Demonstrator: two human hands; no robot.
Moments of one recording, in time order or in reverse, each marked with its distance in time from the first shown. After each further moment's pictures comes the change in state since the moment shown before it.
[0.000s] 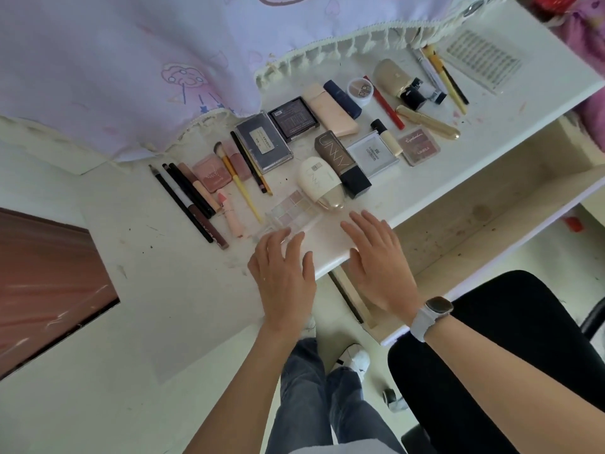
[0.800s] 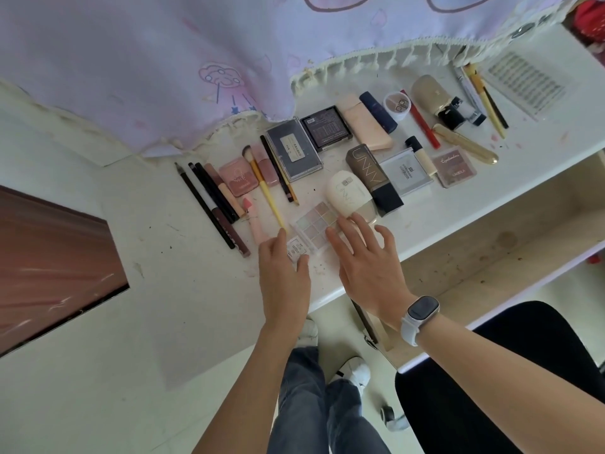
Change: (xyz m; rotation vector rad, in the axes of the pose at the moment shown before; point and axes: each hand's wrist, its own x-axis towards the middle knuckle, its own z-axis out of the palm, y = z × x) left_hand 0.029 -0.021 -0.012 -0.396 -0.155 -0.498; right_hand 0.041 -0.033 0.016 -0.526 -0.059 -0.217
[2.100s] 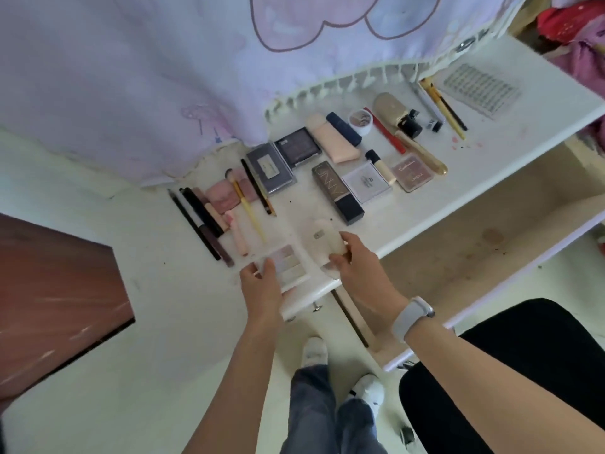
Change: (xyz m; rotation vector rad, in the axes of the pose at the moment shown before) left_hand -0.011 0.012 0.002 -0.694 0.023 -0.549; right_hand -0.012 0.018 -0.007 1.325 -0.161 0.560
